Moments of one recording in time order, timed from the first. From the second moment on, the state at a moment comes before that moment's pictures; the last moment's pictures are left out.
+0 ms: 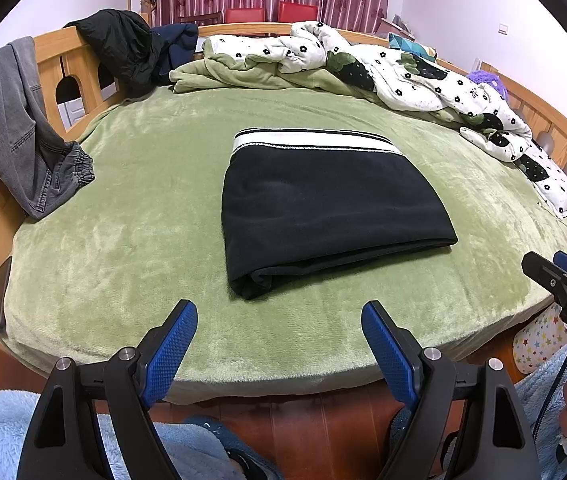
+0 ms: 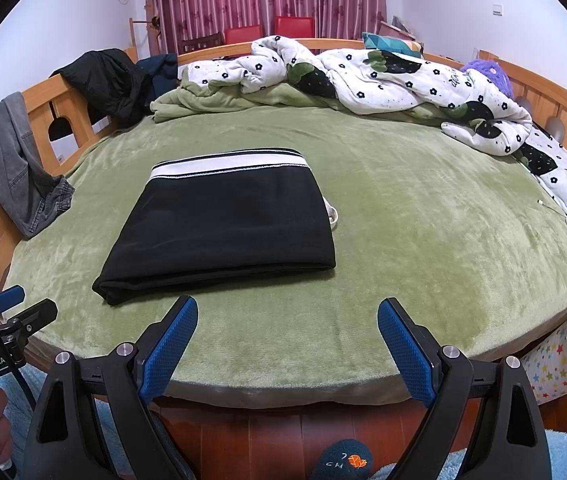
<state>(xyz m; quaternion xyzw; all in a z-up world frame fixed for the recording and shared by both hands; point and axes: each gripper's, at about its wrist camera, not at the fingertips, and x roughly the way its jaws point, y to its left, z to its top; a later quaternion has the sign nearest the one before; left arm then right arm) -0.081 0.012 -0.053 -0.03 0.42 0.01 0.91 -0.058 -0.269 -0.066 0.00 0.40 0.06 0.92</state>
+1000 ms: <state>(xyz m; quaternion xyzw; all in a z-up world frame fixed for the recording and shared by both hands) -0.078 0.015 -0.050 -0.03 0.42 0.02 0.91 -0.061 -0.261 -0.069 -0.01 0.40 0.06 0.91</state>
